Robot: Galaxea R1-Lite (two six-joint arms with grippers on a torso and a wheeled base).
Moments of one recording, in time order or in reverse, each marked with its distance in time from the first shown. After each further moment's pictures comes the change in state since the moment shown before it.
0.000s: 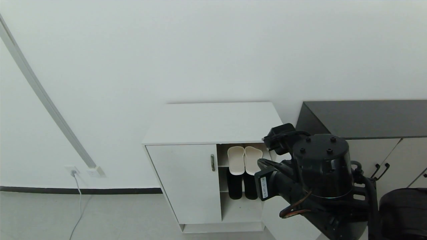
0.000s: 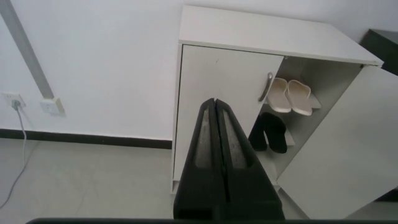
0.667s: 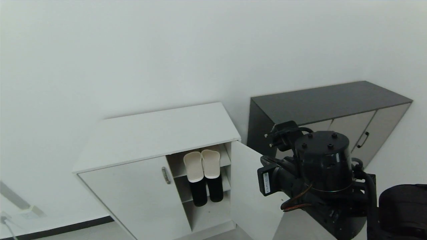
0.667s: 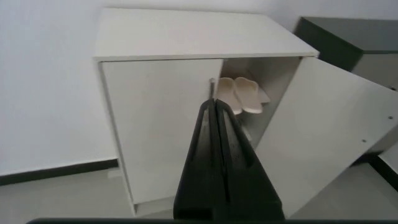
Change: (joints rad) left arm 0.000 0.000 0.000 0.000 0.000 0.000; right arm -0.025 0.000 -0.003 -0.003 -0.001 -0.002
